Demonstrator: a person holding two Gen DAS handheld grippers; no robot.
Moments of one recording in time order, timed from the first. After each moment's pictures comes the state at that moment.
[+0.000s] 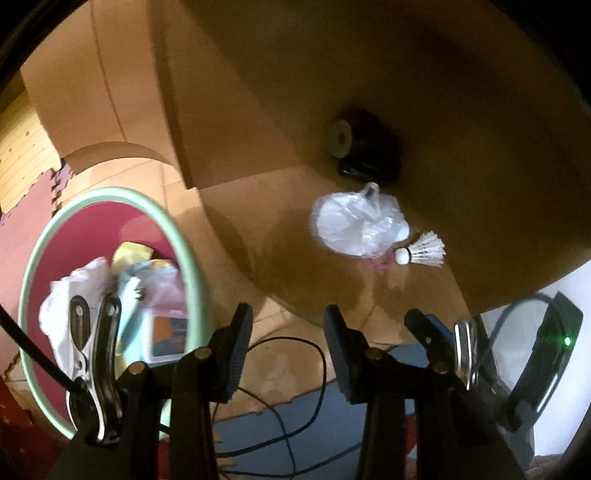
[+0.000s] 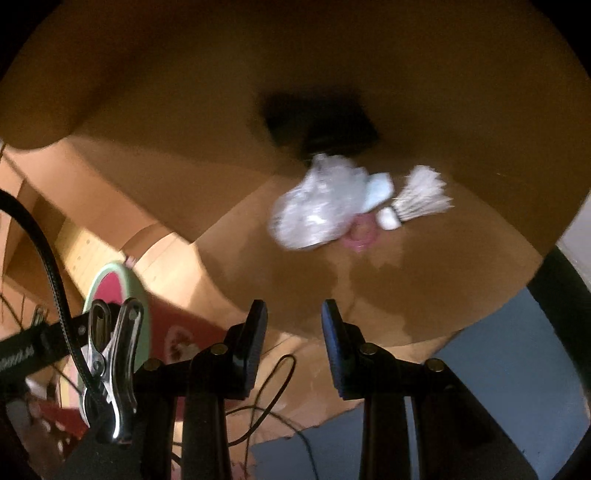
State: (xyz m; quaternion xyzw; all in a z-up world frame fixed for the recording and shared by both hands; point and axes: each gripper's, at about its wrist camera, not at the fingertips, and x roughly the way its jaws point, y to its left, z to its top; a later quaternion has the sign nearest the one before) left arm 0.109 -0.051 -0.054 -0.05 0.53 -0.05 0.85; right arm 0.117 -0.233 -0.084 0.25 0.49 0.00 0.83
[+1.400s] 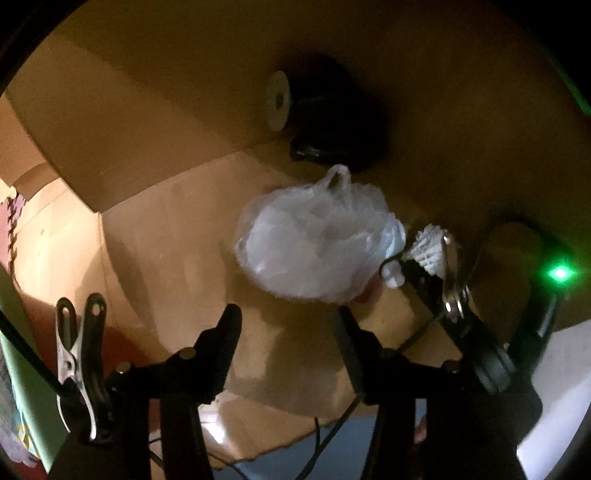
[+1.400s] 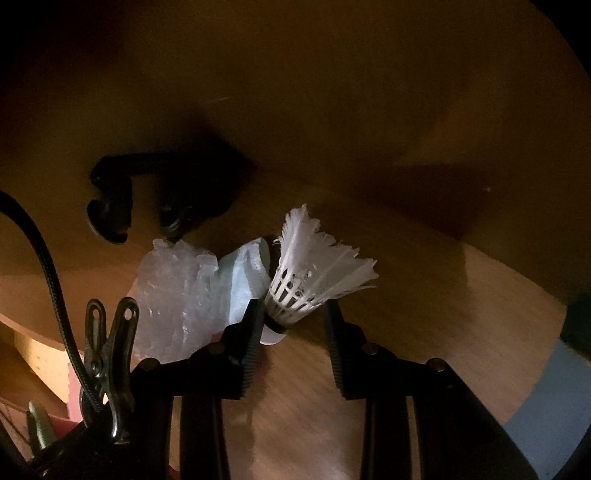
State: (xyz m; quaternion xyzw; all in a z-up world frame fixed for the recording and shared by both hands) left arm 0.207 -0.135 -0.129 -0.01 0.54 -0.08 0.83; right arm 0.203 -0.325 -0.181 0.32 0.47 -0.14 0.81
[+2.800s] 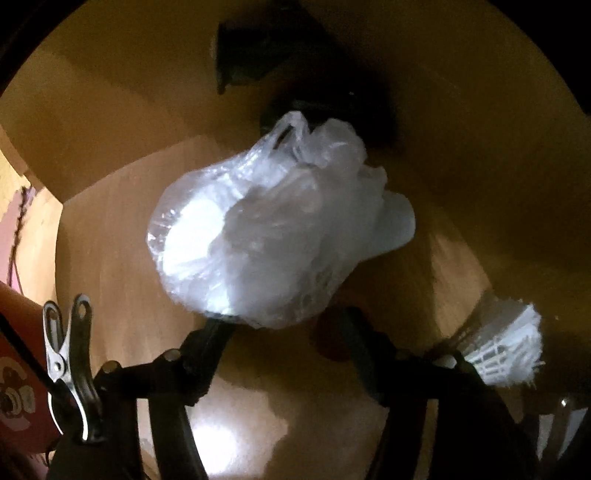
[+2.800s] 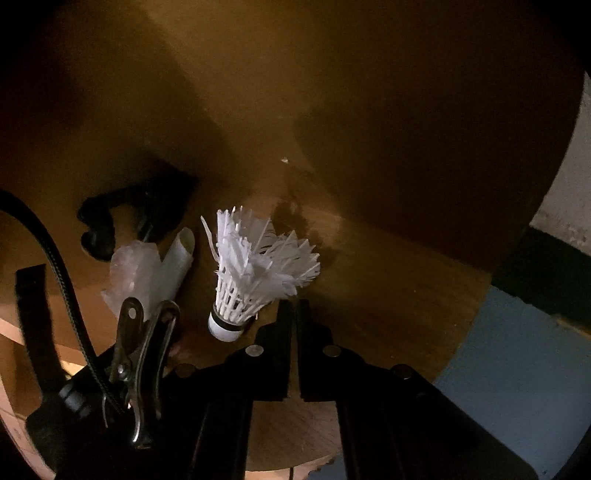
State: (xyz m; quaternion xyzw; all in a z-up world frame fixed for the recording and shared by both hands) left arm 0.223 -0.214 -0.200 -0.01 0.51 0.00 0.86; right arm 0.117 -0.405 -0.200 0.40 0.45 -0.14 0.79
